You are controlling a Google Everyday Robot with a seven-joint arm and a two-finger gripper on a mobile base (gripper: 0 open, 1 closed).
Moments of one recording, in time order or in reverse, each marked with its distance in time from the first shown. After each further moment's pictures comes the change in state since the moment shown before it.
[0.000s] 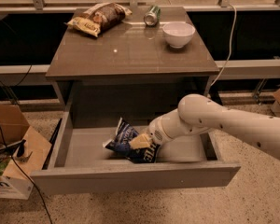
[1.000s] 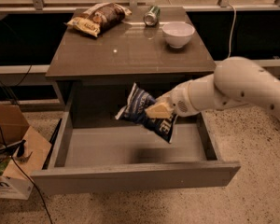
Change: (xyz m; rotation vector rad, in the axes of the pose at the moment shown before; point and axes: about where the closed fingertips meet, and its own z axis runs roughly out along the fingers) arm -0.076 0.007 -0.136 0.118 -0.141 -0.141
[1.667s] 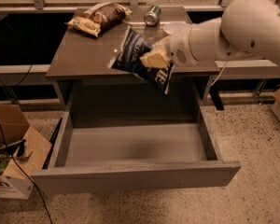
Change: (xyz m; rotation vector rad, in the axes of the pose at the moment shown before) arm -0.139 -0.034 -0.065 0.154 -0.166 -0.199
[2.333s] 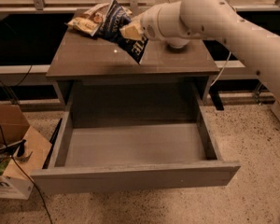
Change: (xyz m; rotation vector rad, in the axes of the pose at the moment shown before) arm -0.076 -0.067 0.093 0.105 -0.139 -0.025
